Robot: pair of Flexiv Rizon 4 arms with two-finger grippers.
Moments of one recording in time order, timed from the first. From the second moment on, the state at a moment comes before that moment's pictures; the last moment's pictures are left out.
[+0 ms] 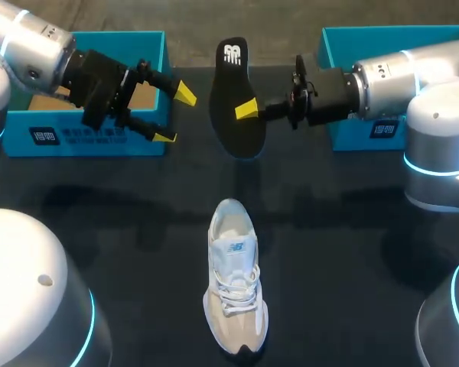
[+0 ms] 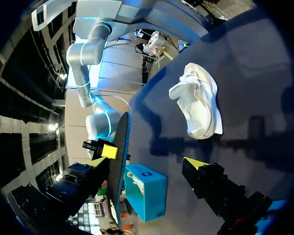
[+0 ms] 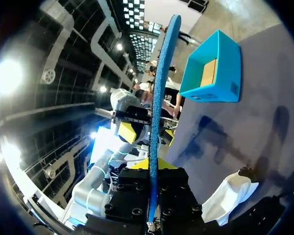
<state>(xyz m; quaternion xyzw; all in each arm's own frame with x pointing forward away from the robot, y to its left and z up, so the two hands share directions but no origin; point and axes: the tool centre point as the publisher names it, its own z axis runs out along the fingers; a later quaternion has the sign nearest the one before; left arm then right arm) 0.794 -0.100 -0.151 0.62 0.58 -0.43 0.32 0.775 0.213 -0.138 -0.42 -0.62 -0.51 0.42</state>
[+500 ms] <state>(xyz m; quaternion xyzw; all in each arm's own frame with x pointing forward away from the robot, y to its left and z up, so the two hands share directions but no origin) 0.767 -0.104 -0.181 0.50 0.74 -0.39 0.23 0.777 0.190 -0.159 -0.38 -0.67 -0.52 0.37</state>
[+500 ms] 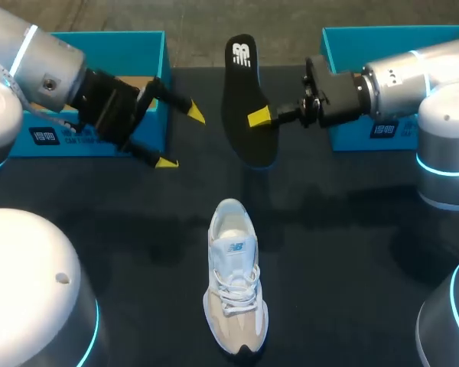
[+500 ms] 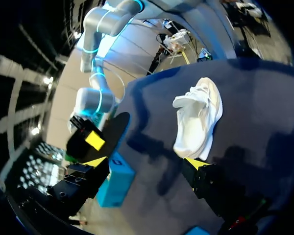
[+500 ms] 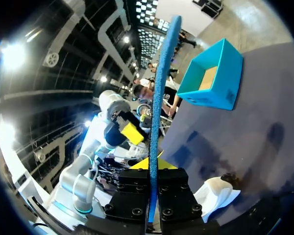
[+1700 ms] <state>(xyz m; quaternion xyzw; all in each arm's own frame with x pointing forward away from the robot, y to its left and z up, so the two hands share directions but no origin) 0.735 -0.071 -0.235 0.18 0.93 -0.32 0.04 0.770 0.185 -0.195 -0.35 -0.69 -0.57 0.29</state>
